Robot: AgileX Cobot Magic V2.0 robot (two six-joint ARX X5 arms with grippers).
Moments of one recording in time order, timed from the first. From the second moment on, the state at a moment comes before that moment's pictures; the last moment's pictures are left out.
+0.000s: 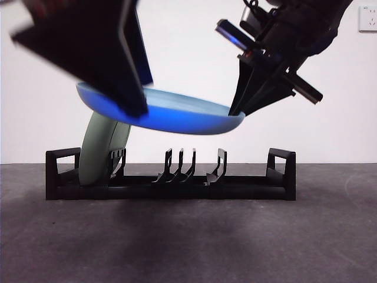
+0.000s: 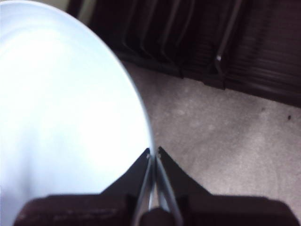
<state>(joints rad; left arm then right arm) -1.18 1.23 0.94 -0.65 -0.39 0.50 0.48 1.54 1.17 -0.56 -0.36 0.27</state>
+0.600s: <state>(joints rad) -1.14 1.31 0.94 -0.51 -0.40 0.50 0.48 1.47 1.17 -0.66 -0.36 0.24</state>
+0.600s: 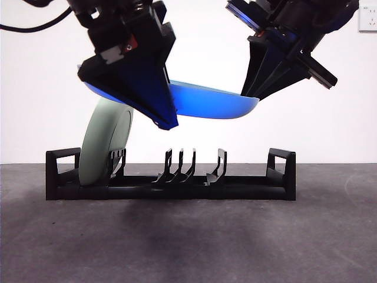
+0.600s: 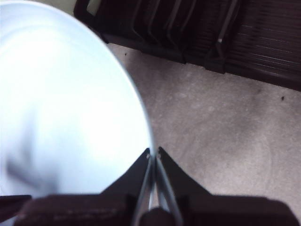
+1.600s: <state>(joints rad) -1.11 1.32 0.94 -0.49 -0.21 0.48 0.43 1.34 1.17 -0.65 -0.35 0.23</state>
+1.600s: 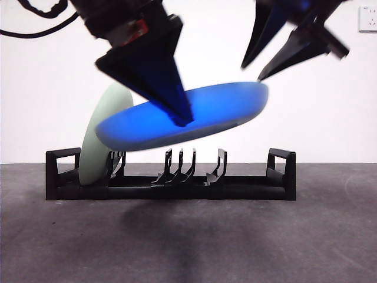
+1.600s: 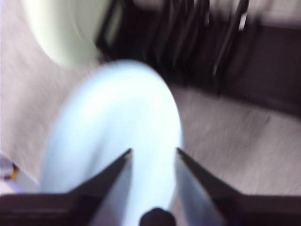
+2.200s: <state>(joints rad) -0.95 1.32 0.94 0.03 0.12 0.05 0.29 1.00 1.17 -0.53 -0.05 0.22</state>
